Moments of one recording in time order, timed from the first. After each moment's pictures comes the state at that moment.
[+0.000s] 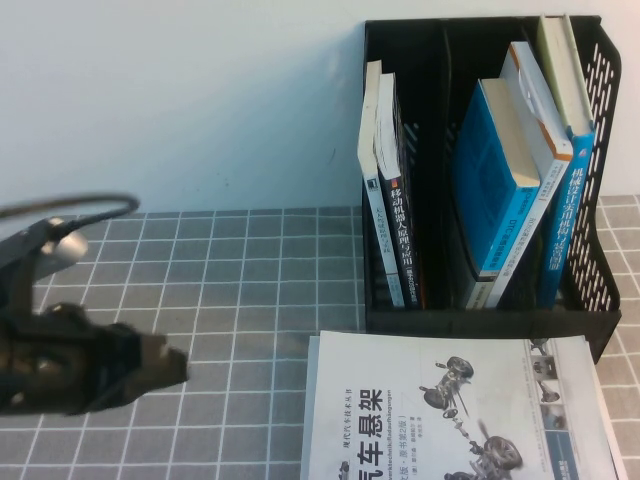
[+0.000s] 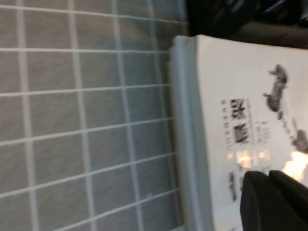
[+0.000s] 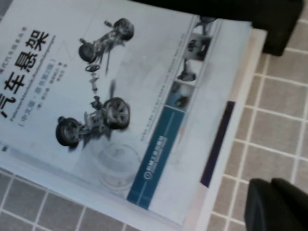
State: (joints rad) right arm -0.08 0.85 -0.64 0.47 0.96 -0.54; left arm -0.08 1.09 -0.75 -0.80 0.82 0.38
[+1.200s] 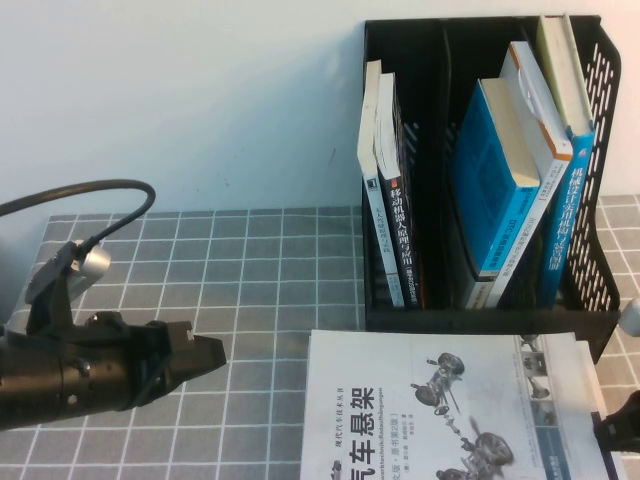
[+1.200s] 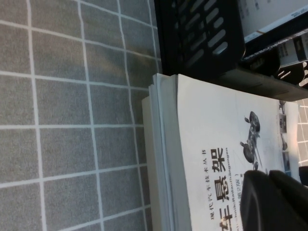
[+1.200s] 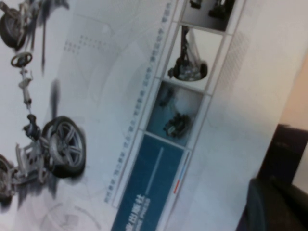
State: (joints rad) right arm 0.00 1.50 -0.60 0.84 0.65 -0.90; left arm -0.08 1.28 -0.62 -1.39 0.69 0.85
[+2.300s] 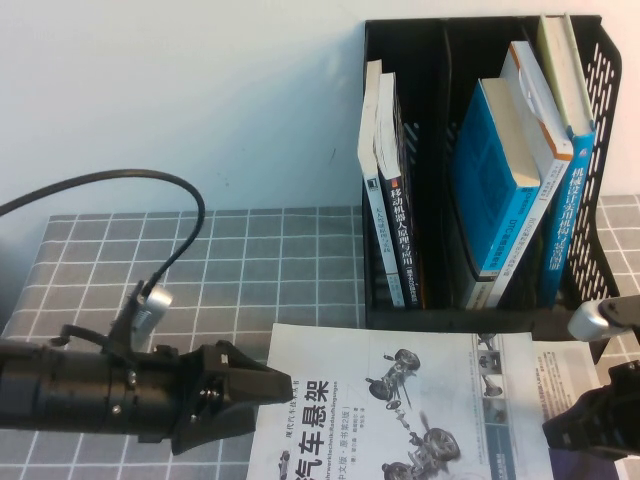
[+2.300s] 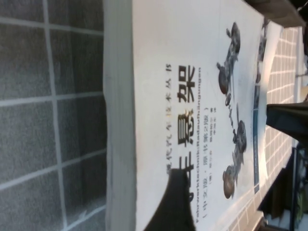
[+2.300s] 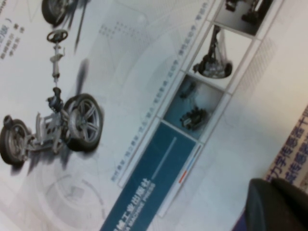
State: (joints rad) right arm 0.14 1.52 -0.60 1.03 0.60 -1.07; left arm -0.08 1.58 -0.65 -1.44 0.95 0.91
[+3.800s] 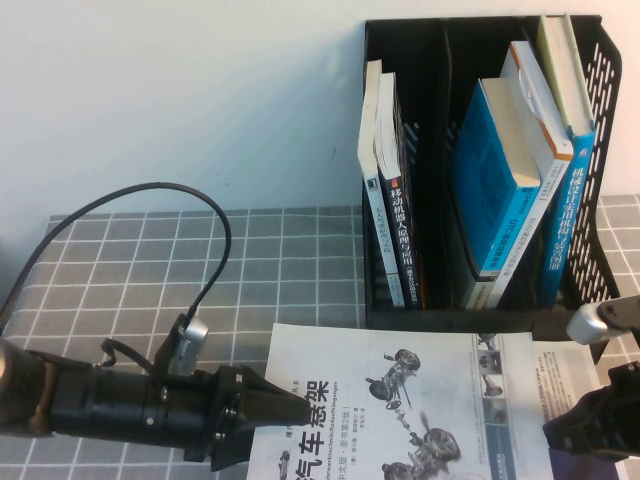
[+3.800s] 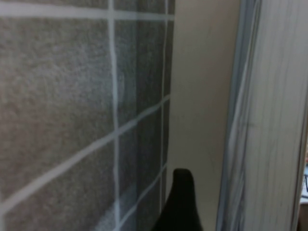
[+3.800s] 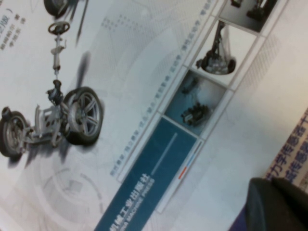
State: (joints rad) right arm 0.14 1.52 -0.60 1.02 0.60 -1.08; left arm -0.06 2.01 -0.77 -1.51 1.17 1.16
